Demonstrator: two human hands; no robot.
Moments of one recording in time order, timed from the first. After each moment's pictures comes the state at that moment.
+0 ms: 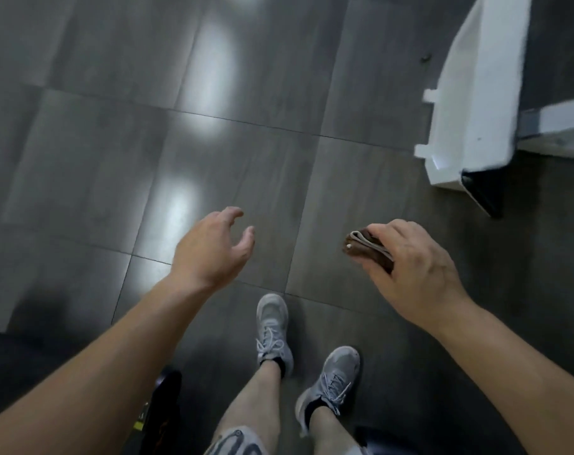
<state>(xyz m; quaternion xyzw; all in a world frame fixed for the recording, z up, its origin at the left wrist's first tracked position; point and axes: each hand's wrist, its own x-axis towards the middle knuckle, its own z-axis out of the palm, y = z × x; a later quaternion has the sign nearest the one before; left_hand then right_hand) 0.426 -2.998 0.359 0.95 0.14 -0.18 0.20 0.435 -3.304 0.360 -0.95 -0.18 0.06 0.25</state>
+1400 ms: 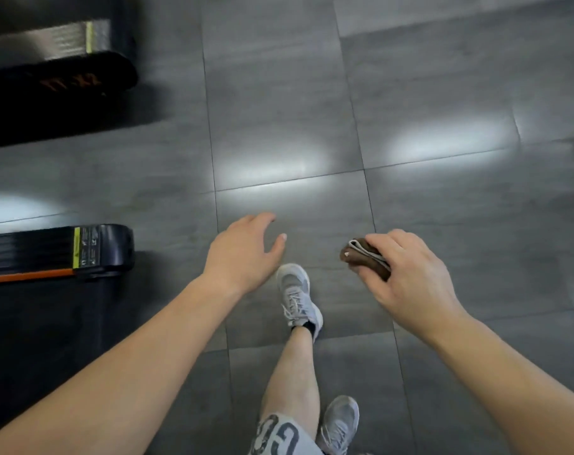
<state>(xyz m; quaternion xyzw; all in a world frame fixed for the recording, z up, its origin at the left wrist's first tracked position) 0.622 -2.239 0.392 0.74 0.61 -0.06 0.29 0.869 -2.337 0.395 -0.71 -0.66 0.19 0.16</state>
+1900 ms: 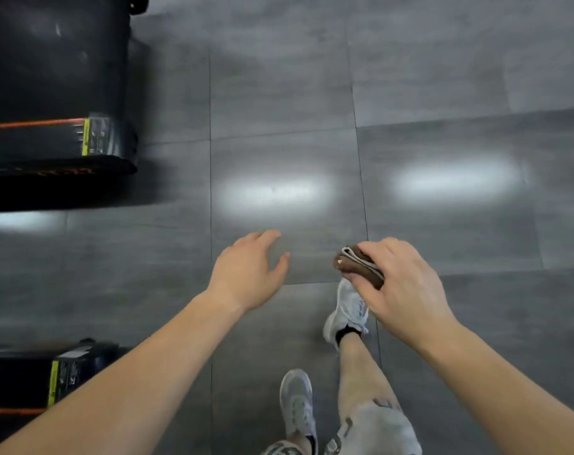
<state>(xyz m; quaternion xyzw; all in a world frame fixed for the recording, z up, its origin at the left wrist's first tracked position) 0.689 -1.870 0.389 0.72 0.62 -0.08 0.31 0.932 -1.936 0.397 -0.68 -0.69 0.22 0.15</state>
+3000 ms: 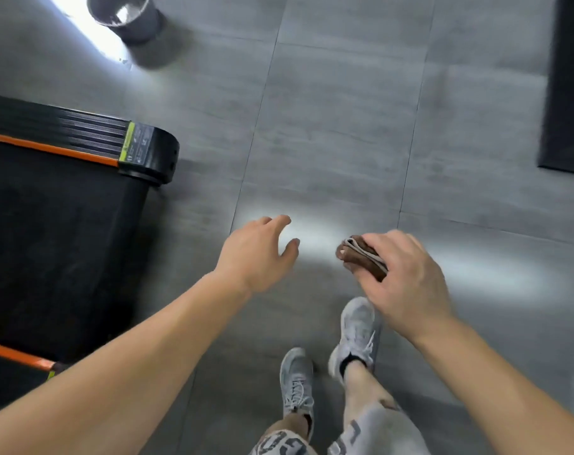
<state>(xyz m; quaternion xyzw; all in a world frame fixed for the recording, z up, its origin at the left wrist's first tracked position) 0.731 -0.975 0.372 0.64 0.69 -0.07 0.31 0.973 -0.994 0.369 -0.60 -0.75 0.24 0.16</state>
